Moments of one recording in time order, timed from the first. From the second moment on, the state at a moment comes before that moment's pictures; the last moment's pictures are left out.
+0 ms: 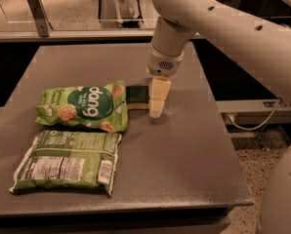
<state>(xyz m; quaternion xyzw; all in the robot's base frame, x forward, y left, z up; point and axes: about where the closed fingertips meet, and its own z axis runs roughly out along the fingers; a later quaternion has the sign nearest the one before) 0.590 -0.038 0.828 -0.70 0.71 0.08 0.09</state>
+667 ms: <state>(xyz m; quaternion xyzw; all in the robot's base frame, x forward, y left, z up) 0.593 -0.036 0.824 -0.70 0.71 0.08 0.09</state>
